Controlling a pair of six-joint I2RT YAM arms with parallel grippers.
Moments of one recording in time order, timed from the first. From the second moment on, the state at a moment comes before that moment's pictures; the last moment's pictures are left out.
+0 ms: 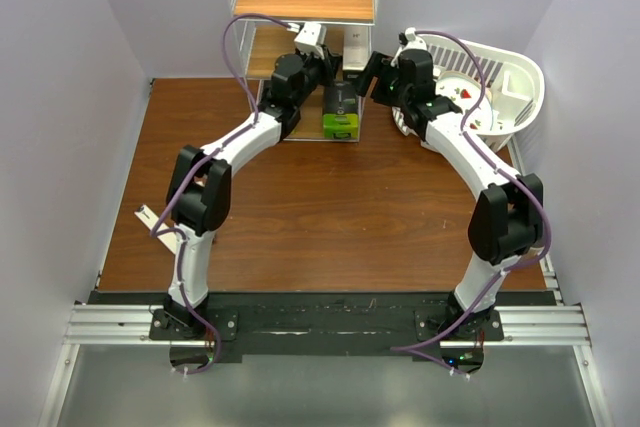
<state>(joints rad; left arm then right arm) -0.49 2.13 1.78 0.46 0.05 -0.22 0.33 1.78 1.59 -0.16 -0.01 0.53</state>
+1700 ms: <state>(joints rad) -0.25 1.21 1.05 -0.17 -0.04 -0.08 0.32 1.47 1.17 -0.13 -0.08 0.39</state>
